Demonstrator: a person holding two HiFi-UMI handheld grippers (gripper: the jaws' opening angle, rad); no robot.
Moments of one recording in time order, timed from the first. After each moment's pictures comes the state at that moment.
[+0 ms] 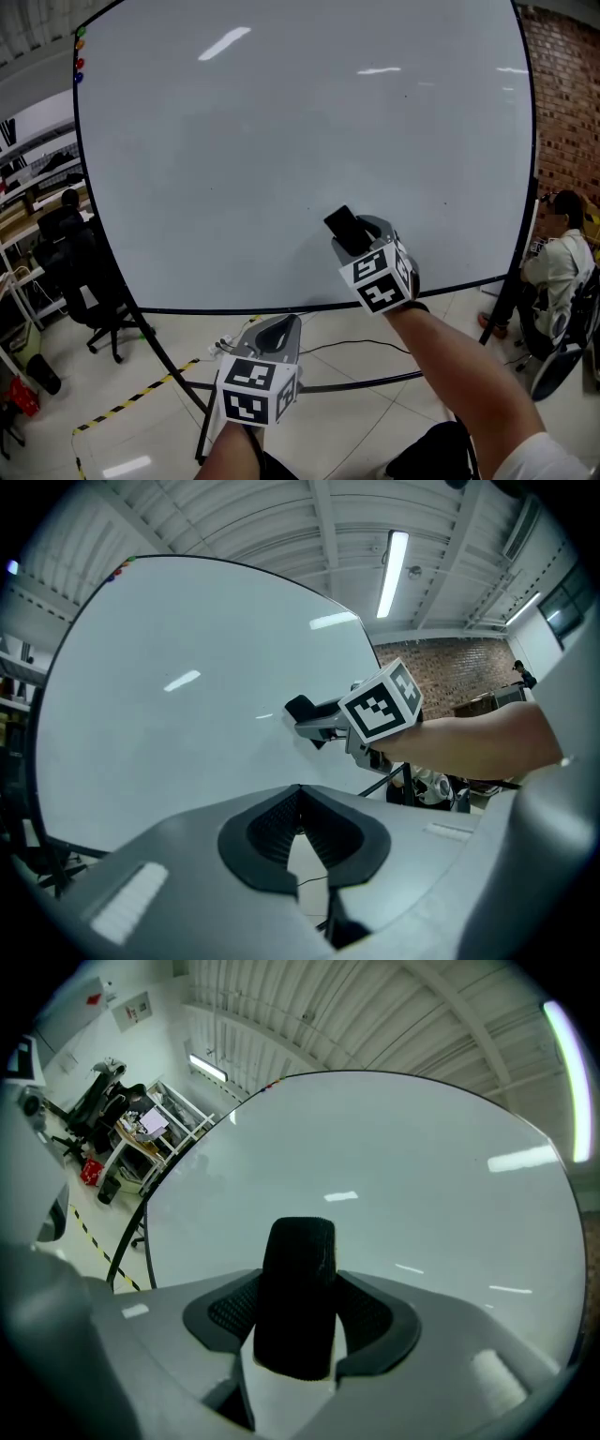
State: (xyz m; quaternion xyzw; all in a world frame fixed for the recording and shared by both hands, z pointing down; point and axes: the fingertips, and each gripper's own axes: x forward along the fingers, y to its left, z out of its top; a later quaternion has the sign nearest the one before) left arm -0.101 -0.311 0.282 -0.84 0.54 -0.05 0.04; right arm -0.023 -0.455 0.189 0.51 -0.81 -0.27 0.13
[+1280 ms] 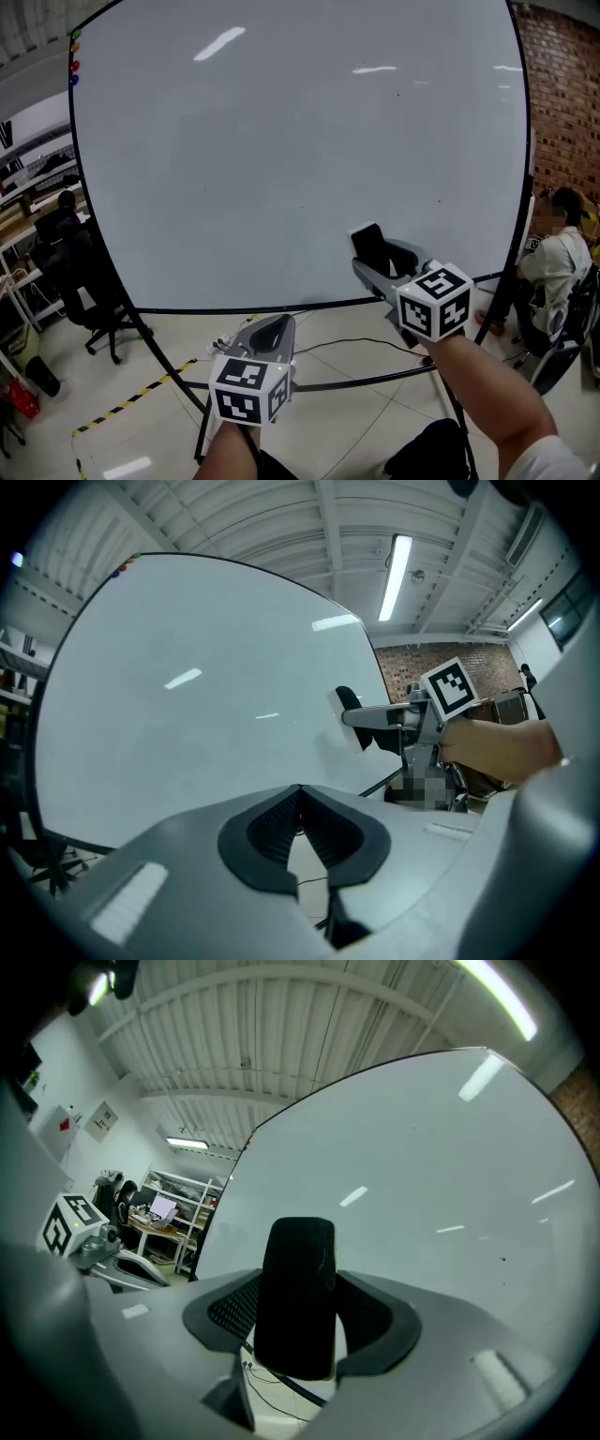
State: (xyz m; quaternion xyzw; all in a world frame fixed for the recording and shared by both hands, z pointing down) left arm -0.101 -0.307 0.283 -0.84 0.54 -0.04 0.03; right arm 0.027 -0.376 0.200 0.41 -0.90 -0.12 0.00
